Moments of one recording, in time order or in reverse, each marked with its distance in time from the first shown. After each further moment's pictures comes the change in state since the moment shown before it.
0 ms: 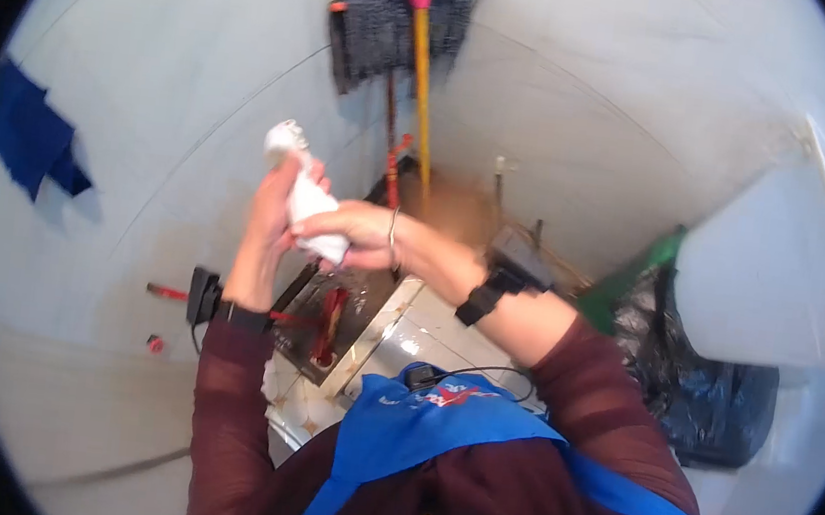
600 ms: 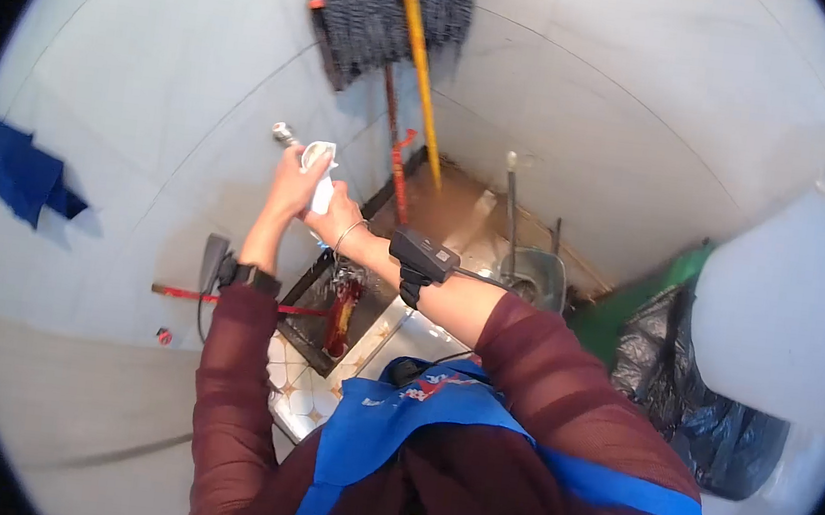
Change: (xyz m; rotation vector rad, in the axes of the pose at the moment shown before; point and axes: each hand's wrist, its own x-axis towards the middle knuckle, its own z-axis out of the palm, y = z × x) left_hand 0.097 -0.051 -0.043 1.438 0.448 0.099; right_hand 0.056 0.041 -0.094 -0.829 0.889 -0.306
